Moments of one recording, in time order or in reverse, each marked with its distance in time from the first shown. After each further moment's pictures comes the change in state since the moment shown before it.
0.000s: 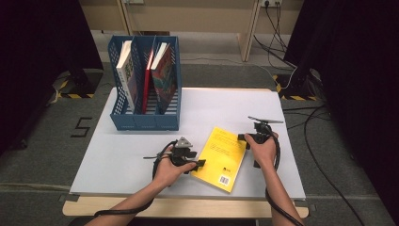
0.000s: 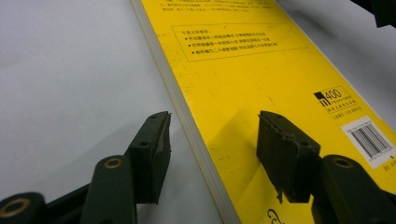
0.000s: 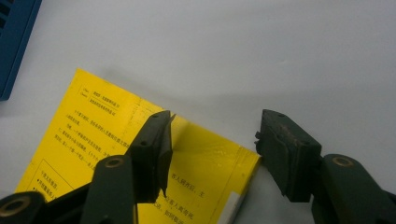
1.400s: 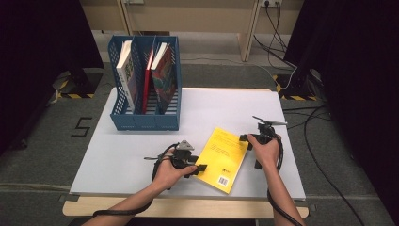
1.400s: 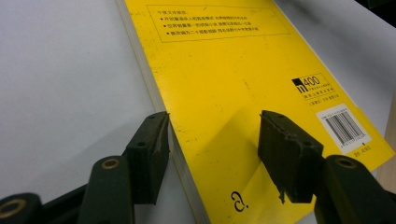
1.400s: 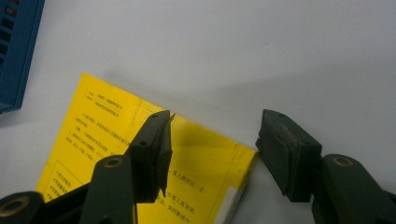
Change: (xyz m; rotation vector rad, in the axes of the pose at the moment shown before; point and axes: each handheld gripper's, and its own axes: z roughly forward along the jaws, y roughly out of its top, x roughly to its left) left arm -0.008 -0.003 -0.001 0.051 -0.052 -0.001; right arm -0.007 -0.002 -0.009 0.027 0.013 0.075
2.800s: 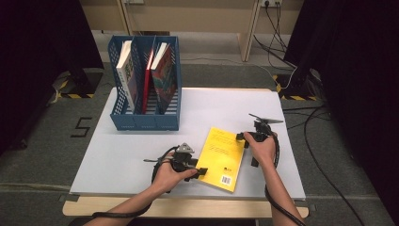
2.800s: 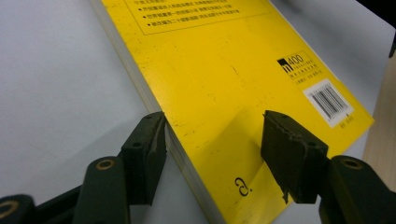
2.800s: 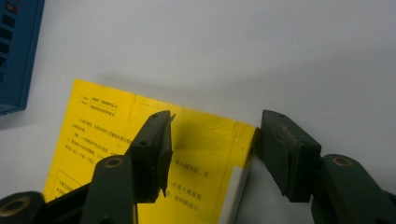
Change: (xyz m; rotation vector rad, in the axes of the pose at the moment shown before) left arm -0.007 -0.006 -0.002 0.017 -0.027 -0.006; right arm 0.011 0.006 0.009 0.033 0.010 0.018
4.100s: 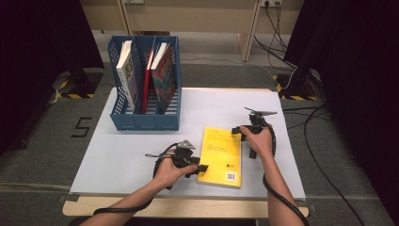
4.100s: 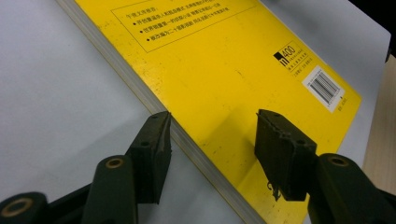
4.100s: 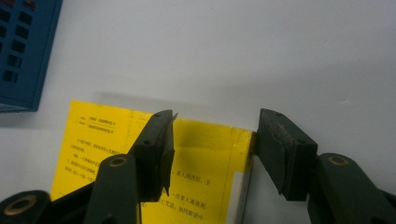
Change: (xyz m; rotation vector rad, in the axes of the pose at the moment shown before) left arm 0.008 0.010 0.005 0.023 -0.018 -0.010; right arm 0.004 0.027 0.020 0.036 0.073 -0.073
